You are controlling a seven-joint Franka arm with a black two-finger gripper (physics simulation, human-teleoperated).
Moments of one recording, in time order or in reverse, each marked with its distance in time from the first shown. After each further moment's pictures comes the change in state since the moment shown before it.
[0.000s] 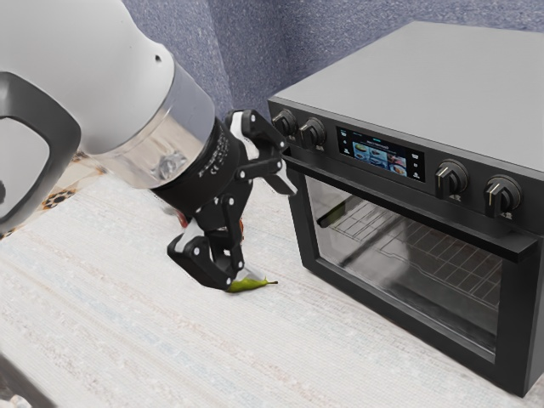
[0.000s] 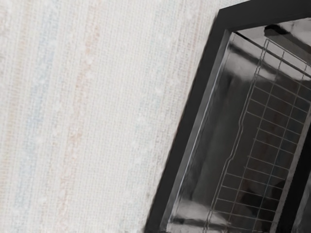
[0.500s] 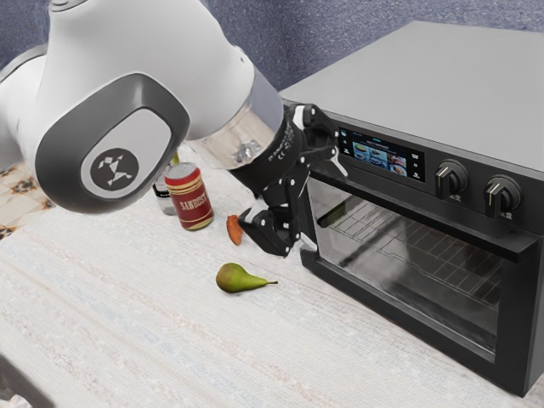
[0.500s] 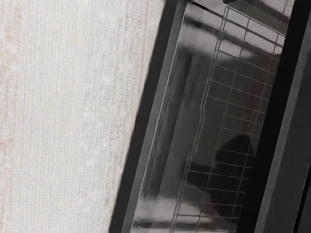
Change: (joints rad) arm 0.039 0.164 0.002 0.033 0.001 0.159 0.121
